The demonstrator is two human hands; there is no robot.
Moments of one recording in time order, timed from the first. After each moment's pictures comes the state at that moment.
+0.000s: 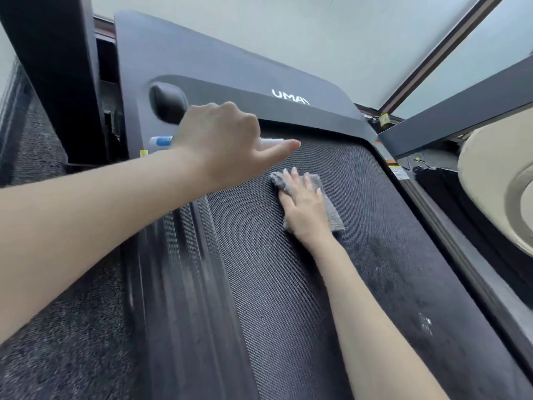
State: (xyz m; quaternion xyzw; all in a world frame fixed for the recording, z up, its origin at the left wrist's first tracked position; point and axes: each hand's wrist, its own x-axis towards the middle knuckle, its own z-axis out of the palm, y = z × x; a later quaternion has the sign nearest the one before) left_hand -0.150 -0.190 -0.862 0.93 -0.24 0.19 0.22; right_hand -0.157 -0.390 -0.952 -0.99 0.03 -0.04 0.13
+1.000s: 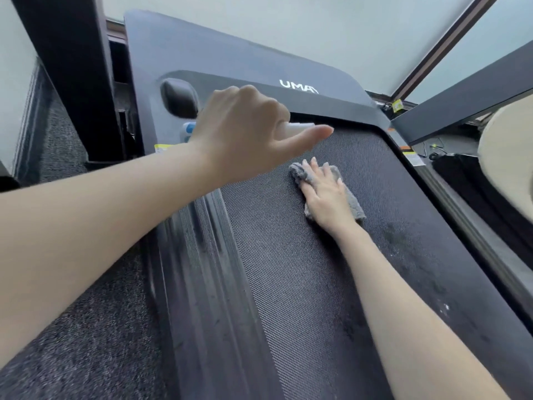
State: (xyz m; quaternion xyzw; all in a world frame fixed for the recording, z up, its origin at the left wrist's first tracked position) left_hand -0.154 -0.191 -0.861 0.88 -0.29 0.27 0.28; right_hand -0.154 -0.414 -0.945 -0.99 0.04 -0.02 0.12
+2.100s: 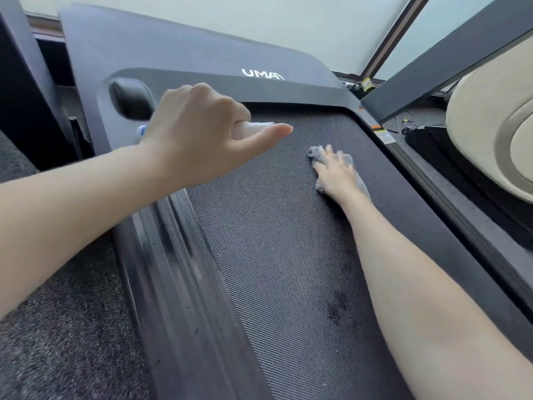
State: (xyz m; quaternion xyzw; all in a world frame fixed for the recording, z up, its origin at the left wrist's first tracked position) left_hand -0.151 -0.193 -0.862 0.87 -0.34 0.24 0.28; right_hand -0.129 -0.484 -0.935 -0.98 0.19 0.00 0.09
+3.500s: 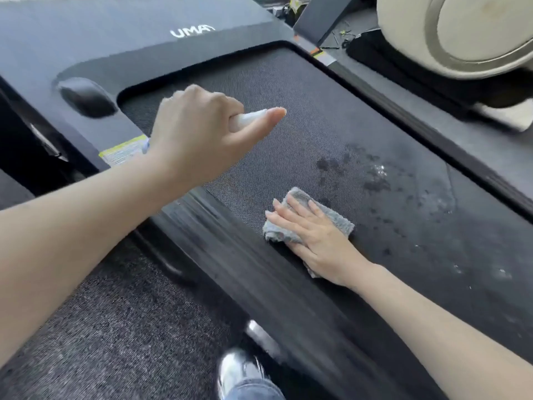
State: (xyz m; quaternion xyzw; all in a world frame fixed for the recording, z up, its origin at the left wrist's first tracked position) left_hand -0.202 -0.183 -0.841 0.83 -0.44 0.15 0.30; right_hand -0.386 -0.355 -0.953 -0.99 0.00 0.03 0.15
